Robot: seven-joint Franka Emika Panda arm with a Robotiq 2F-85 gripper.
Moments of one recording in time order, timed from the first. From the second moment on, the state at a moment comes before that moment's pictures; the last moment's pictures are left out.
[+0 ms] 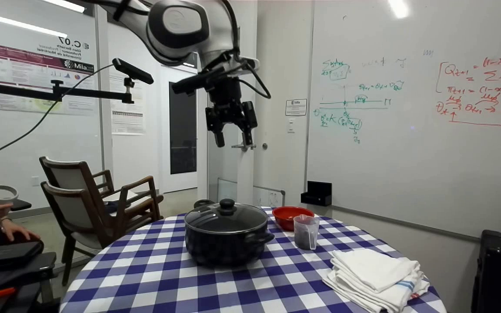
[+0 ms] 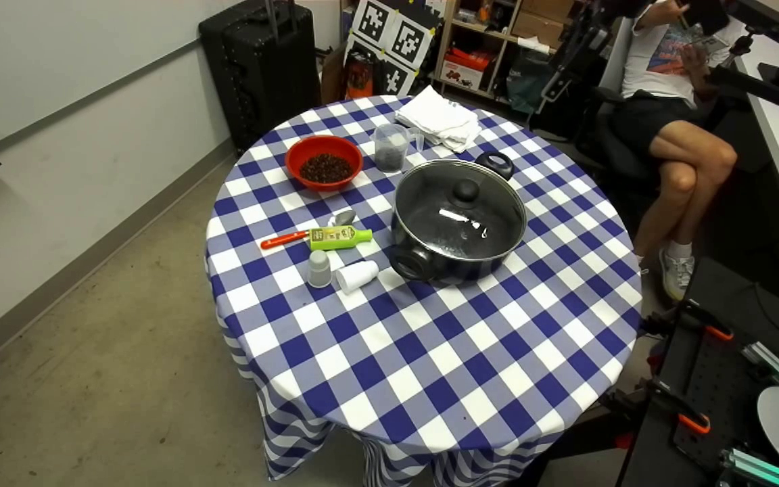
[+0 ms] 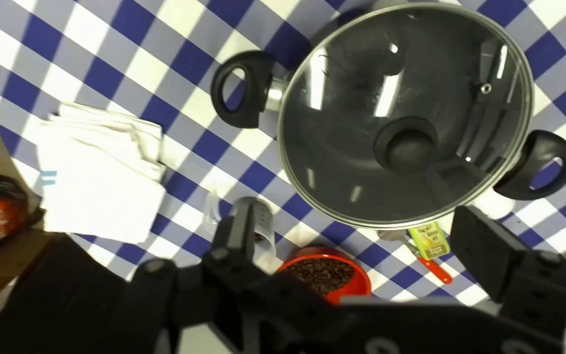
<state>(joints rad) 0.02 0.03 -0.10 -2.08 0.06 2.33 -0.47</state>
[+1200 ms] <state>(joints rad) -0.01 0.43 0.07 -1.68 0.08 1.99 -0.49</state>
